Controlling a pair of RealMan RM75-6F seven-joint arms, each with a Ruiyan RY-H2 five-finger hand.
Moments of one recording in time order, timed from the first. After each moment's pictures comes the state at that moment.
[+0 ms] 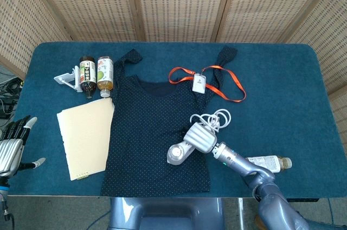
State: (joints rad) left arm -0.15 -1.06 -0.04 -1.74 1.37 1.35 0.10; right arm 0.77 -2.11 -0.20 -0.20 -1.81 1.41 0.19
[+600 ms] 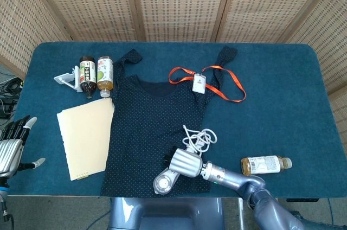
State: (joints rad) left arm -0.14 -1.05 -0.04 -1.74 1.38 1.35 0.10; right arm 0.75 -2.15 -0.29 -0.28 -1.92 1.53 0.12
